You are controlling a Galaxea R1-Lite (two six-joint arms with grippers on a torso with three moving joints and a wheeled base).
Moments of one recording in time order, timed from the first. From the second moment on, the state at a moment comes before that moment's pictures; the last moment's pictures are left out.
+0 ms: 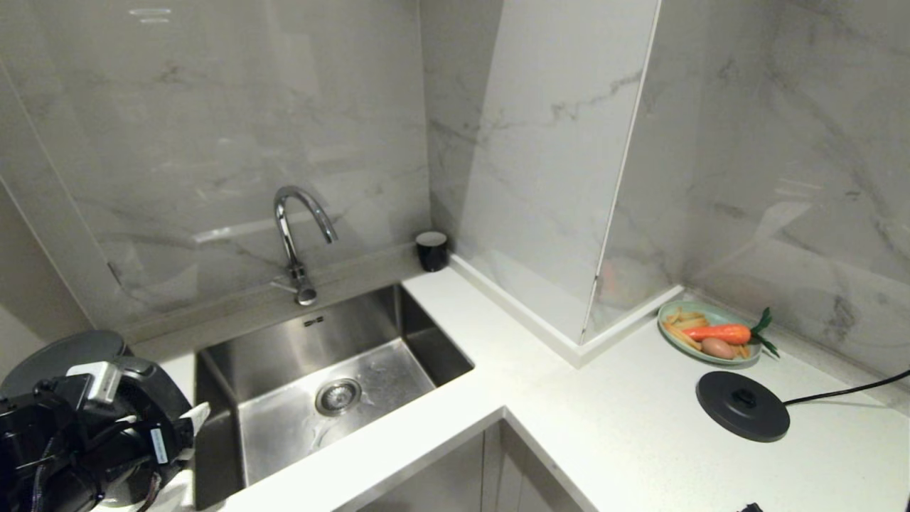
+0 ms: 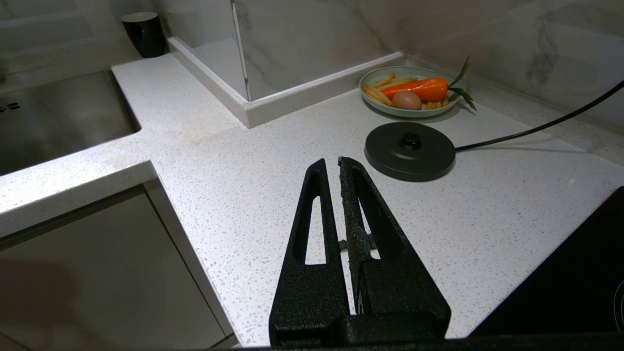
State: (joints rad) left arm 0.32 1.97 -0.02 -1.52 -0.15 0.02; right arm 0.00 0.00 0.00 0.00 0.00 -0.01
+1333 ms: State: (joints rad) left arm 0.36 1.23 0.00 -0.92 -0.28 0.02; right arm 0.00 0.00 0.00 0.00 0.00 -0.01
